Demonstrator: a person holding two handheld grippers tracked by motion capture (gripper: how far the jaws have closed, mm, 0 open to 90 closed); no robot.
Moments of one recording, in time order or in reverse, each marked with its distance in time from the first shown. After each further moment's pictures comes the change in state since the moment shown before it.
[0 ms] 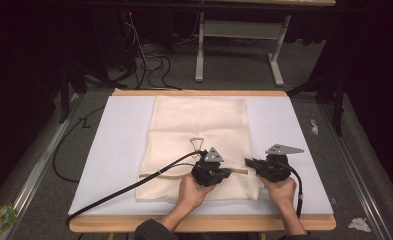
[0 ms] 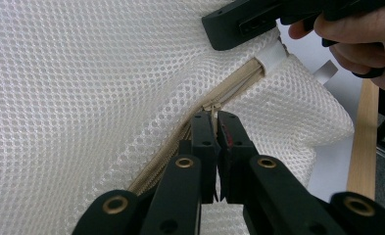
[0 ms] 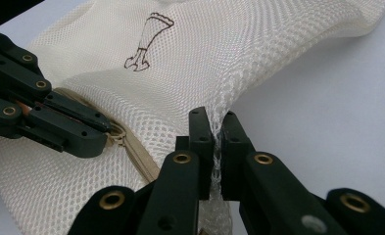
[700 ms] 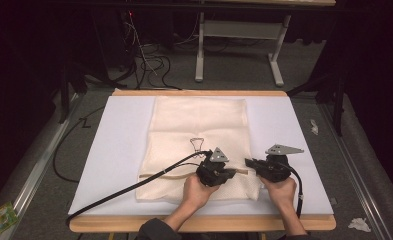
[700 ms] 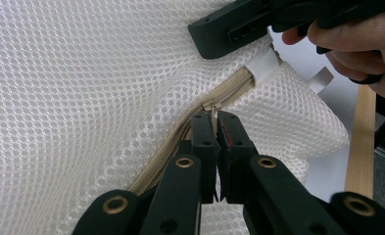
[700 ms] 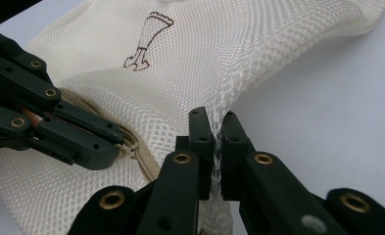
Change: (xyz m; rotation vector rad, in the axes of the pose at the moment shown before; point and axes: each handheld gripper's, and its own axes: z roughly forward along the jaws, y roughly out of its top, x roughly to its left) left arm -0.006 0.006 0.009 0.008 -0.008 0.010; right arm 0.000 0.000 0.000 -0.001 -0.001 -0.001
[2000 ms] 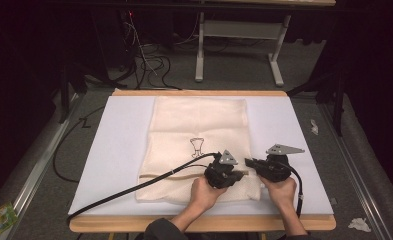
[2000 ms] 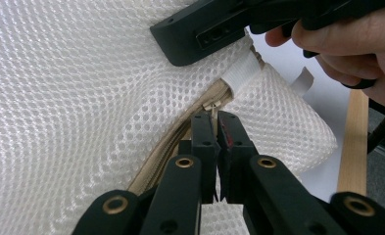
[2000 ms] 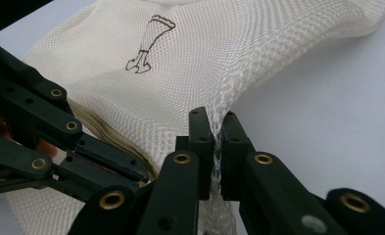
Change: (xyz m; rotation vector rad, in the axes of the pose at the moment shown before) left arm -0.013 0.007 0.017 0.016 -0.024 0.017; right arm 0.000 0.001 -0.001 -0.007 0.008 0.008
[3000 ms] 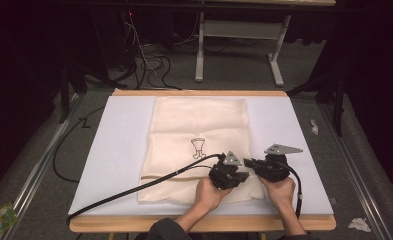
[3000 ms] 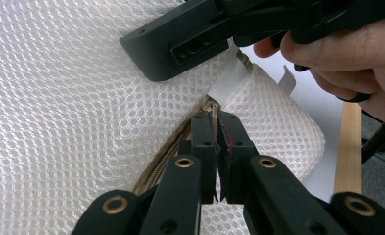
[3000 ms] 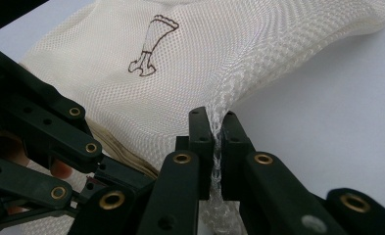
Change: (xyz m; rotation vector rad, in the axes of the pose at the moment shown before) left arm -0.004 0.001 0.013 -0.013 -0.027 -0.008; right arm 0.002 0.001 0.003 0.011 -0.001 0.002
